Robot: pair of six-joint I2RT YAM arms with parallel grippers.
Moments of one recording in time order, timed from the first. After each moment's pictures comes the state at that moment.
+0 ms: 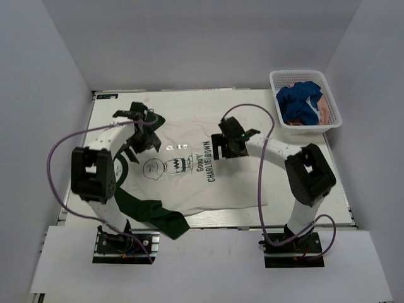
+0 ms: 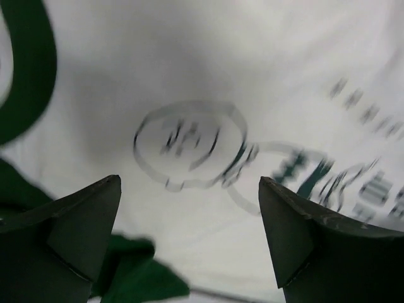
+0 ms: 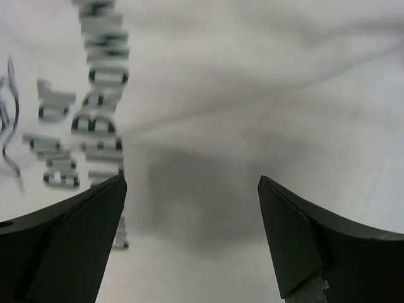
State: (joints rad) left arm -0.16 1.71 1.30 -0.96 -0.09 -0.74; right arm 0.66 1.77 1.16 -0.42 0.10 0.39
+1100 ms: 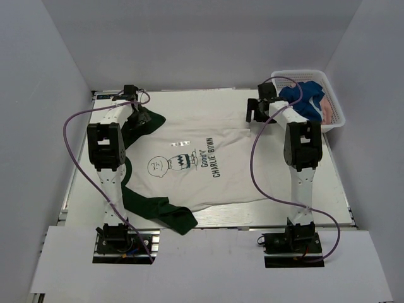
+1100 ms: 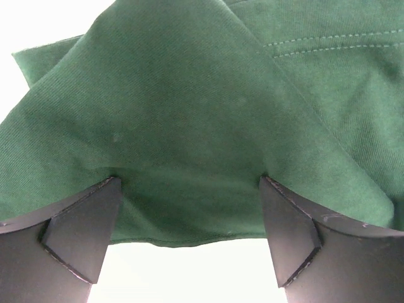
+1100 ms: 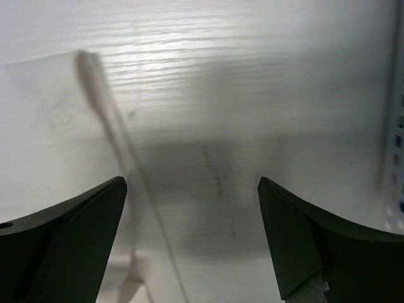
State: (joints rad) left arm -0.01 2.32 1.91 -0.78 -0.22 -0.59; right arm 0.18 2.29 1.84 -0.51 0.13 0.20
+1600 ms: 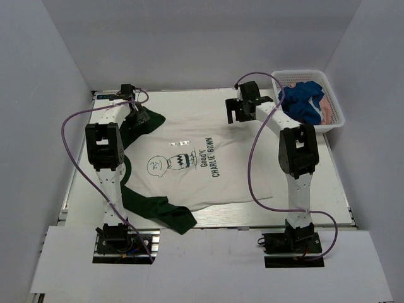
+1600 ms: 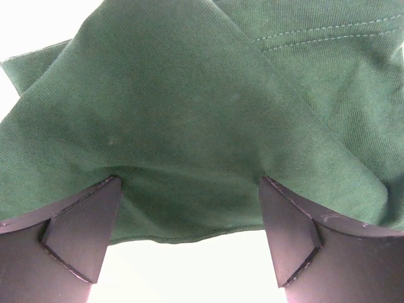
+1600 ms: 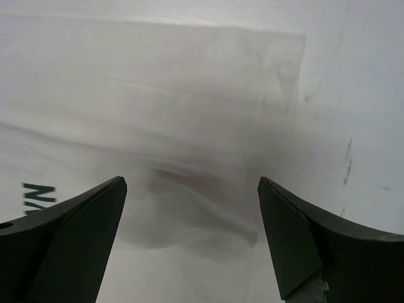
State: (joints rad) left arm 0.01 2.32 1.93 -0.78 -0.14 -0.54; right arm 0.34 2.18 1.80 -0.49 -0.03 0.08
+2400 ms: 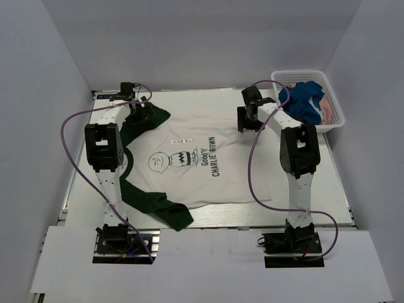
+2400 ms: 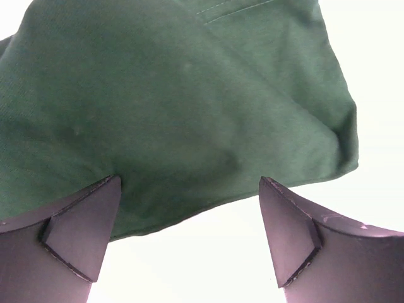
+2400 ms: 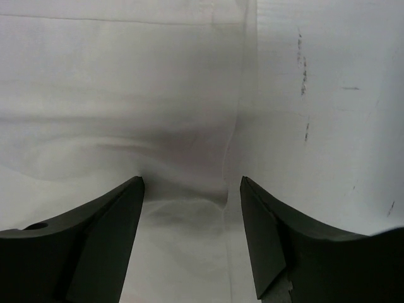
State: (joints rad) left arm 0.00 2.29 1.88 -0.63 0.06 -0.48; right arm 0.32 2.17 1.76 -0.68 0.15 0.20
